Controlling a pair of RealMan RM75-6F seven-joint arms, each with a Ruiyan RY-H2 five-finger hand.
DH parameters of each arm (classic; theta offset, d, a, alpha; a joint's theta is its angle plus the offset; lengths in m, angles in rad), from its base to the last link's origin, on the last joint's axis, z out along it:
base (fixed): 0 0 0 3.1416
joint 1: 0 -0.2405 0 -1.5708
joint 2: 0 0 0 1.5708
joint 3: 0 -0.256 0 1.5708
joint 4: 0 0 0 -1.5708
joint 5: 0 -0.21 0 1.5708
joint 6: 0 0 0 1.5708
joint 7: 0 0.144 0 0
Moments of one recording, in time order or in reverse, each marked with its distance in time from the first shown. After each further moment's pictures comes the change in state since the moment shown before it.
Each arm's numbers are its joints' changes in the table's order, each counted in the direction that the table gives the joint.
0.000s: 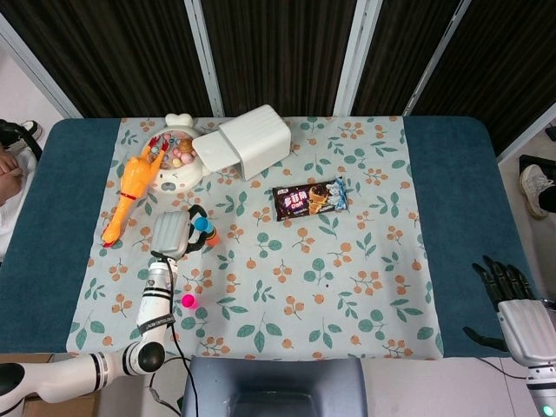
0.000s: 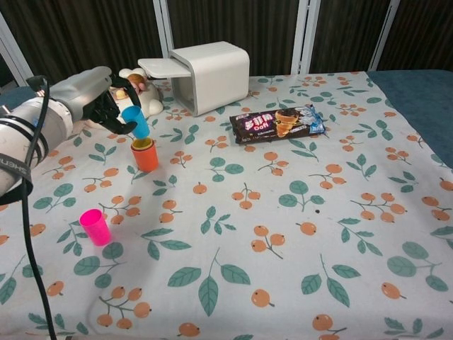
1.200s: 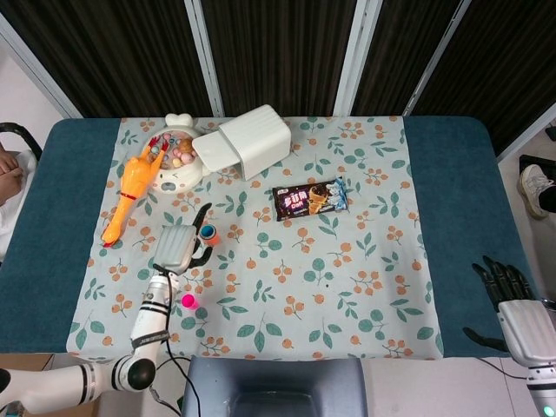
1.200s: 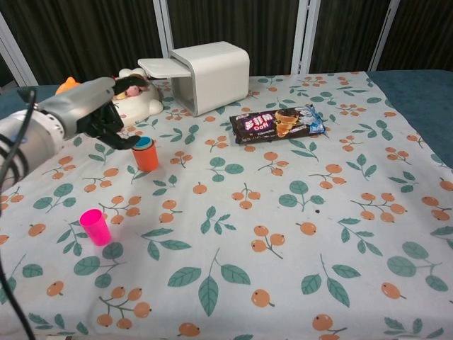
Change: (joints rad) left arm -0.054 -0.090 -0.093 -0.171 -0.079 0.008 -0.034; right arm 0.002 -0.004 0.003 0.000 0.008 0.007 0.017
